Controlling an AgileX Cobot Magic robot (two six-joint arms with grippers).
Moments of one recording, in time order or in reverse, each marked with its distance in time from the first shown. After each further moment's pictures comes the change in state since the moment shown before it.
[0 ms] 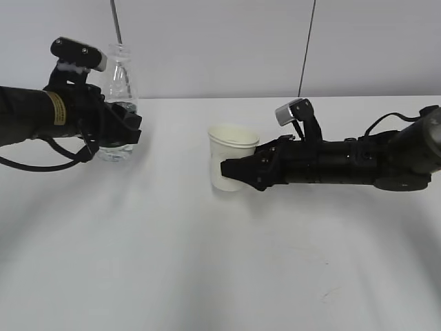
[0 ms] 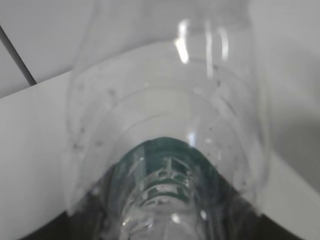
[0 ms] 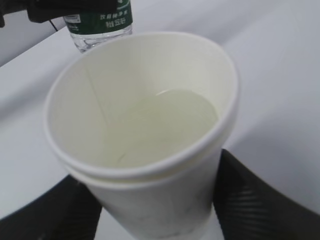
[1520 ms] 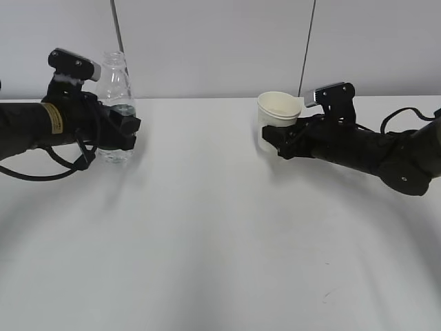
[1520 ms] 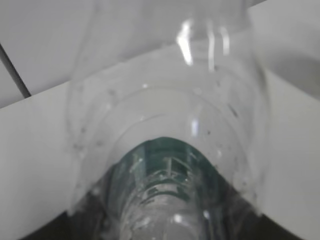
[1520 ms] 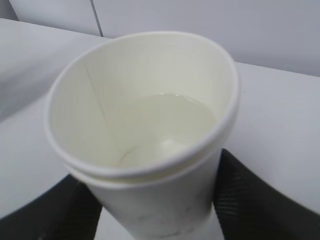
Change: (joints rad) left arm 0.060 0.098 0.000 -0.042 -0.186 0.111; right arm -0.059 0.016 0.000 0.499 0.148 -0.421
